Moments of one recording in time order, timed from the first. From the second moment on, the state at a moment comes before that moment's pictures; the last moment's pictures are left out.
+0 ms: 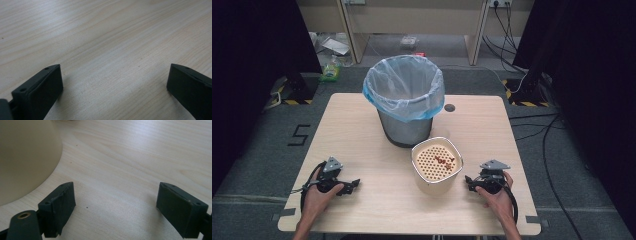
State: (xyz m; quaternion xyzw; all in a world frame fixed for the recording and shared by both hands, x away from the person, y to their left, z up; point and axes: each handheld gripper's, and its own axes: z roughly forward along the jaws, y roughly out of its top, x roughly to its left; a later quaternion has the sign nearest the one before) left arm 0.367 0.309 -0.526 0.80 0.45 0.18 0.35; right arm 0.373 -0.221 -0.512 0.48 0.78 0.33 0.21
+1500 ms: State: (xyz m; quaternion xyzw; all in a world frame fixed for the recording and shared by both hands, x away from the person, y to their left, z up) left arm 0.367 0.309 -0.526 0.80 0.45 0.18 0.35; right arm 0.493 -0.174 -0.414 0.41 0.81 0.39 0.18
